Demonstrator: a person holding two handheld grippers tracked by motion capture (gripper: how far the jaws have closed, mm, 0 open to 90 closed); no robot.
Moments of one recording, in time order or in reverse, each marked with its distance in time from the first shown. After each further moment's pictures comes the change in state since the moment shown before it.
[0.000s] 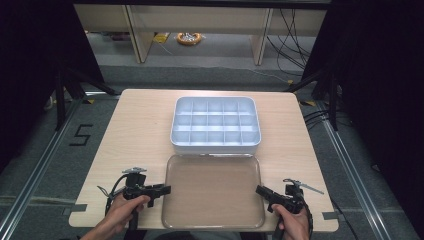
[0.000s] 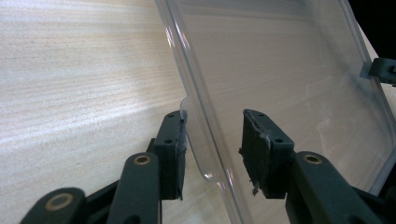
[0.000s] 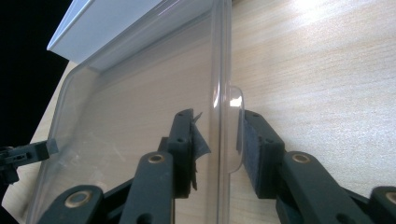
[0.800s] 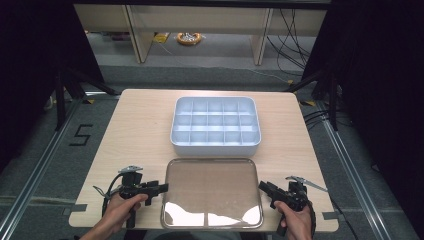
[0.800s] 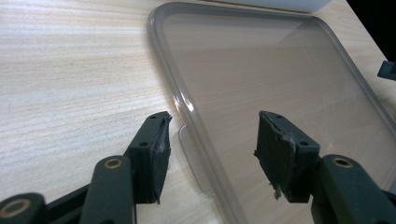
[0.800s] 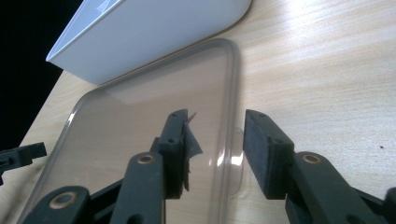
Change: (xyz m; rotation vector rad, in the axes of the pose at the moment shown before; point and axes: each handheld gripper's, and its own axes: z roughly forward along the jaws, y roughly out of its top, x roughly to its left) left arm 0.004 0.001 -0.009 -0.040 0.035 0.024; right arm 0.009 0.009 -0.009 -0.014 -0.030 0.042
